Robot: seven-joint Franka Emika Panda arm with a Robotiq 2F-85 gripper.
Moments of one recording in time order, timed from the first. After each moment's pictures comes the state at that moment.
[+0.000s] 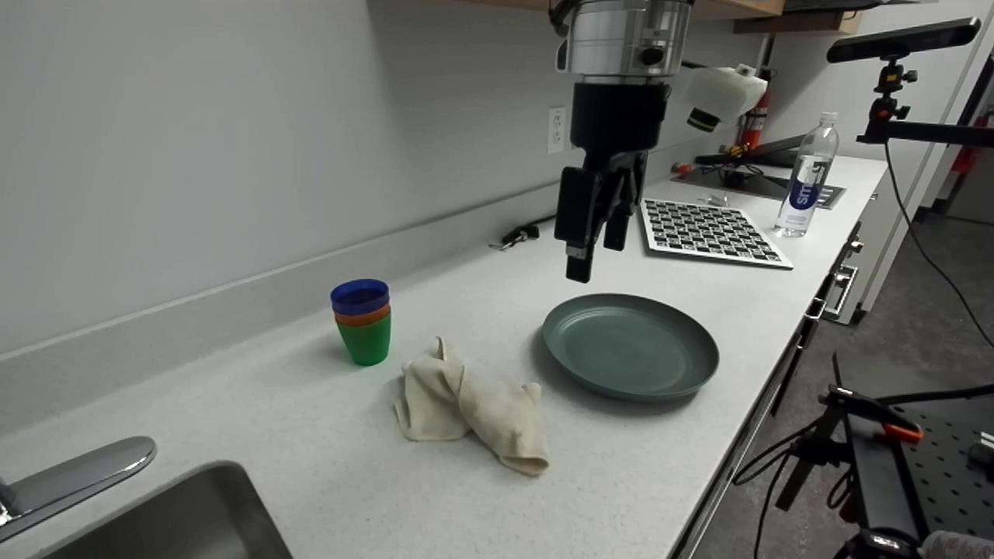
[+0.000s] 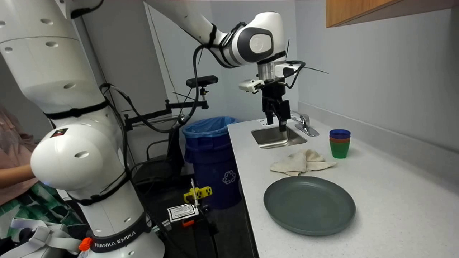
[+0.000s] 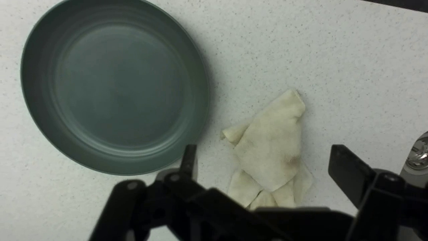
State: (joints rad) arm 0.08 -0.03 0.14 -2.24 0.02 2.22 0.26
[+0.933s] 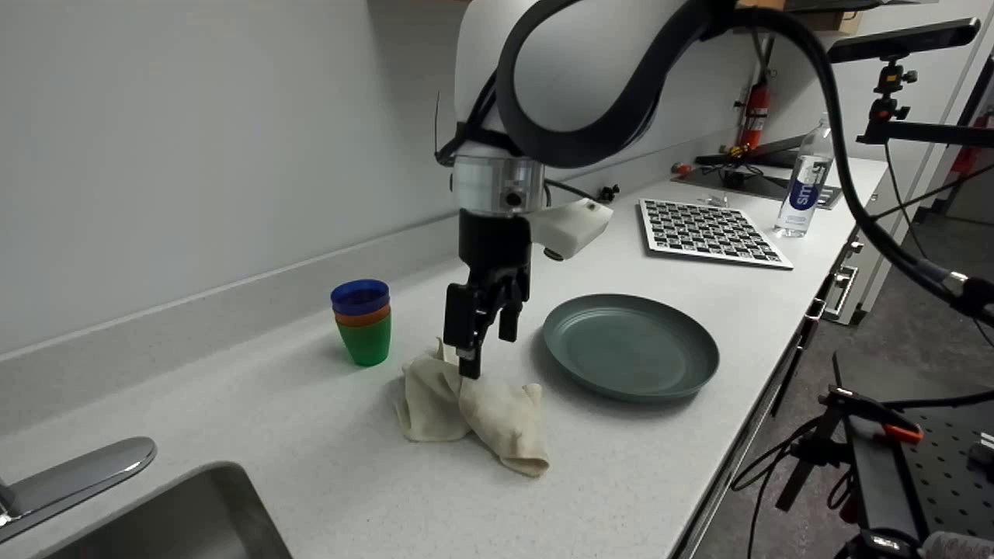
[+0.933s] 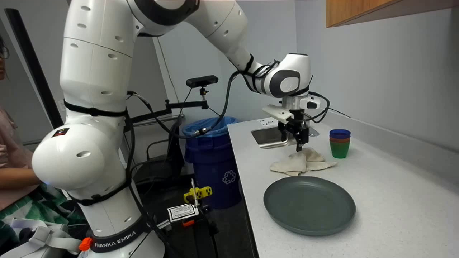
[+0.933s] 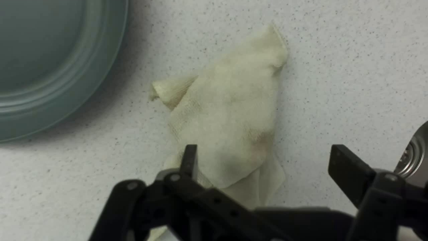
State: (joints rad) arm 0.09 0.43 0.15 -1.93 0.12 2.37 0.06
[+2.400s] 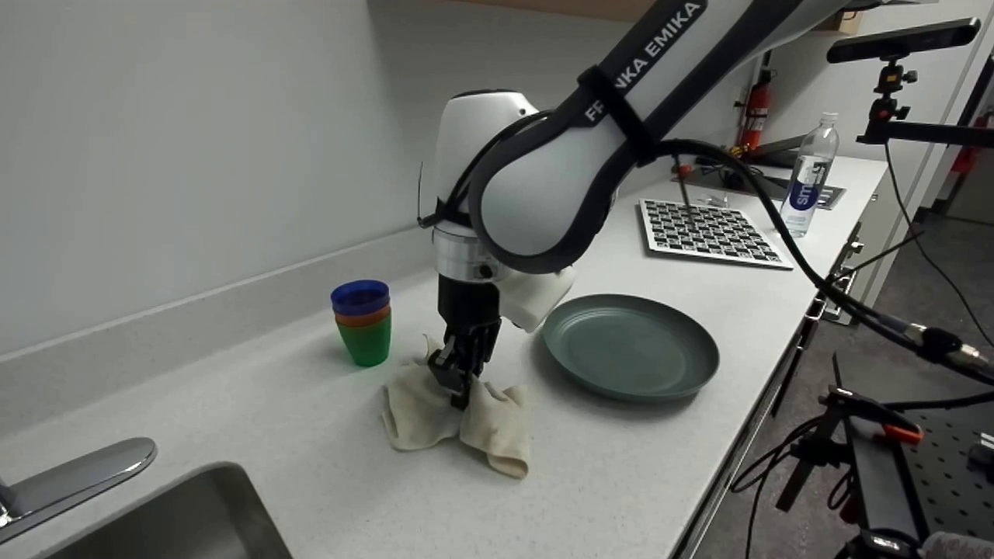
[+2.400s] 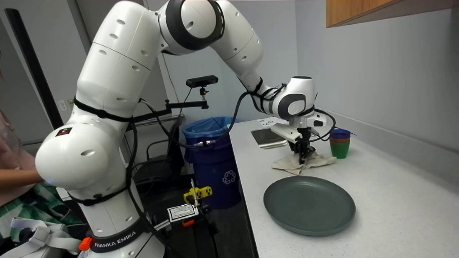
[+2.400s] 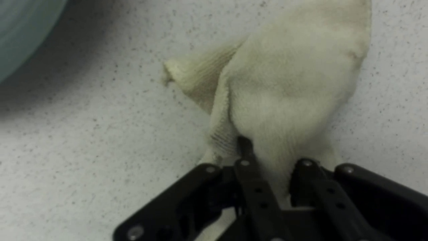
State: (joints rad) arm 0.14 0.63 0.10 -1.83 0.07 2.52 0.06
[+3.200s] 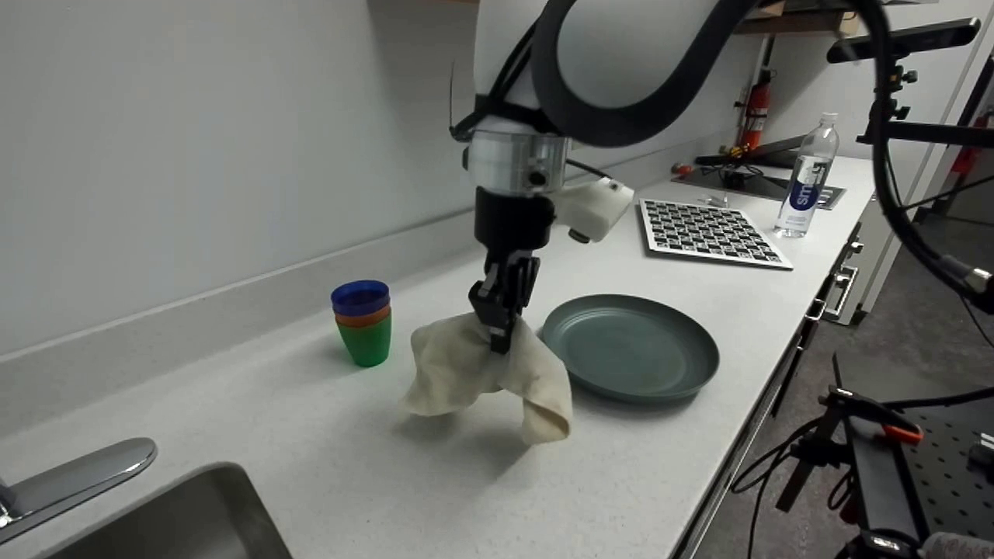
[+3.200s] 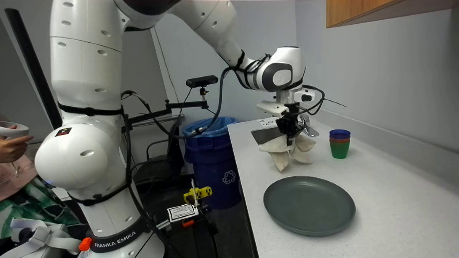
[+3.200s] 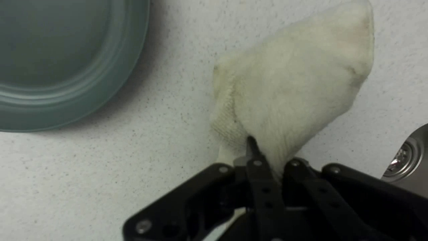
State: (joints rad) arm 0.13 0.31 0.12 -2.03 0.09 2.39 0.06
